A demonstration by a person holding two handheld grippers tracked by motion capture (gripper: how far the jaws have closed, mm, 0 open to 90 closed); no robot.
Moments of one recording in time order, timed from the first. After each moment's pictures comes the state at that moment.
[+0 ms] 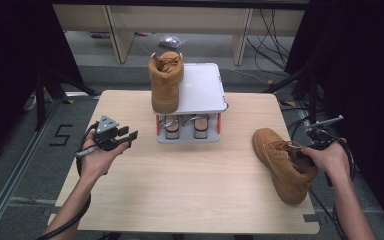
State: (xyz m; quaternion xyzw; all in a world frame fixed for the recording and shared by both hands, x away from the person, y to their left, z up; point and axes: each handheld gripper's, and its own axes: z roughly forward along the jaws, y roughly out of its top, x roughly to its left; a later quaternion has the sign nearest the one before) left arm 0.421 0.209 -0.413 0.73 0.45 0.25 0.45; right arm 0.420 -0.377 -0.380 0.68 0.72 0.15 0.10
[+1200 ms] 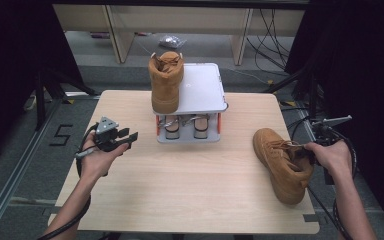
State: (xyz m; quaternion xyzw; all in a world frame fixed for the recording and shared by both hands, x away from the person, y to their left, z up) left arm 0.421 0.210 -0.417 0.73 0.46 0.24 0.45; right arm 0.427 -0.394 -0.379 0.70 0.68 0.21 0.01
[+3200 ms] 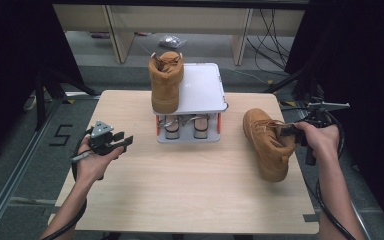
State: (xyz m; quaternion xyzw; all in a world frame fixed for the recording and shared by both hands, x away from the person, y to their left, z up) left arm 0.415 0.225 -0.429 0.72 0.48 0.24 0.45; right arm 0.460 -0.366 -0.353 0.73 0.60 0.33 -0.02
